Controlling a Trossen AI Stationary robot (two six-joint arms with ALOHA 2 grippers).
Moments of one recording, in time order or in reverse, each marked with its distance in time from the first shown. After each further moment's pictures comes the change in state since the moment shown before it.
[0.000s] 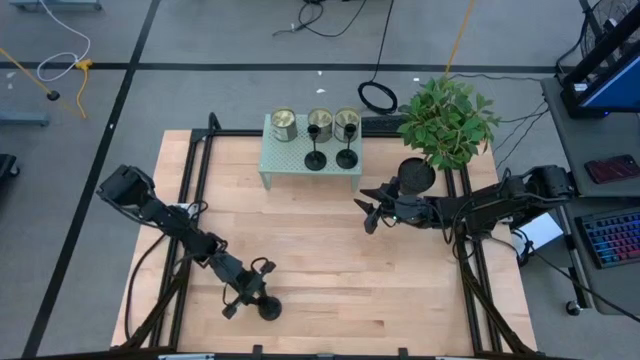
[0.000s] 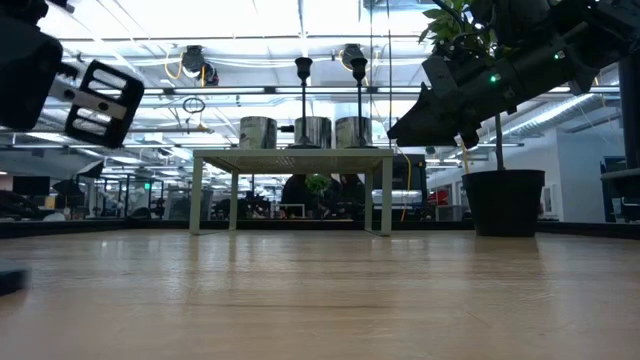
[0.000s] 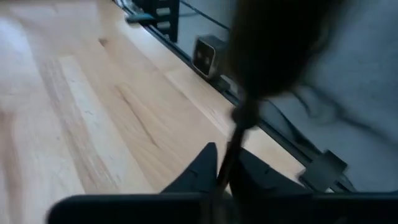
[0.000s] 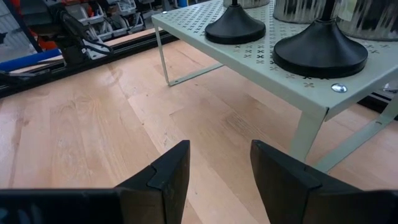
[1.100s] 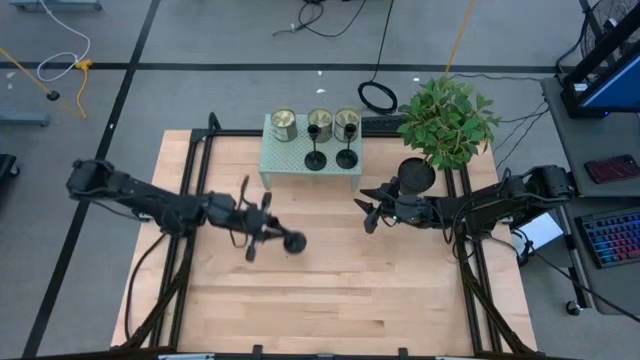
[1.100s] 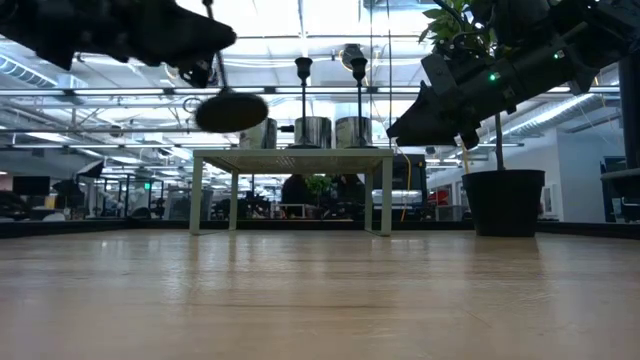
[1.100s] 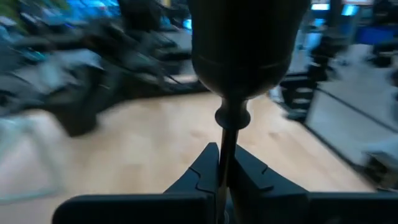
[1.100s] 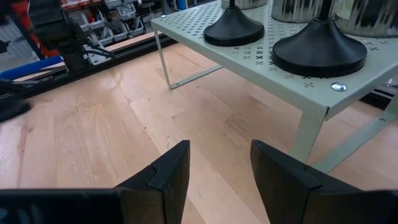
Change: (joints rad) left arm 0.456 -0.429 -0.001 -0.168 -0.058 0.118; right arm 0.000 0.000 0.000 0.008 0.000 0.030
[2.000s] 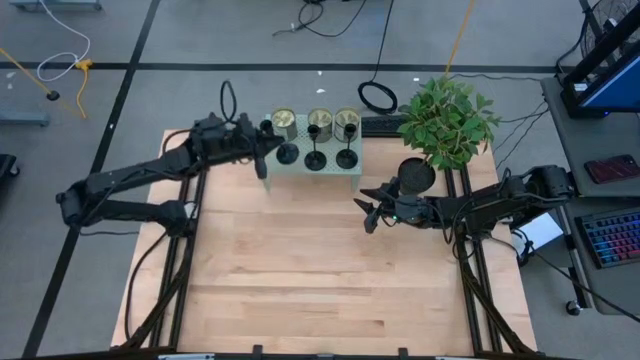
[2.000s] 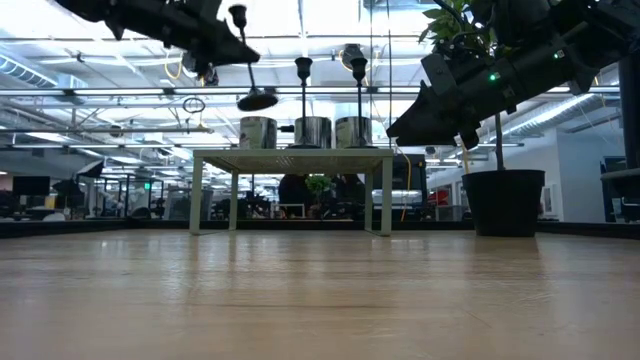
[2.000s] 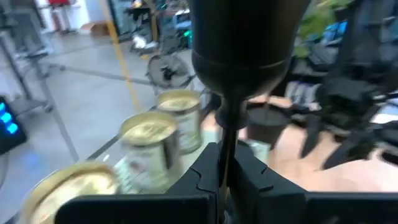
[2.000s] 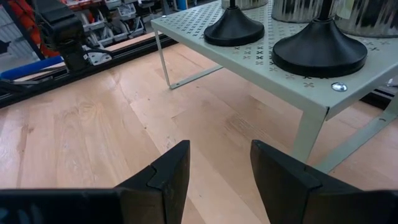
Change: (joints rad) left arm 0.662 -0.078 0.373 -0.468 0.059 0.016; right arm 0.000 0.000 0.000 0.001 0.000 0.000
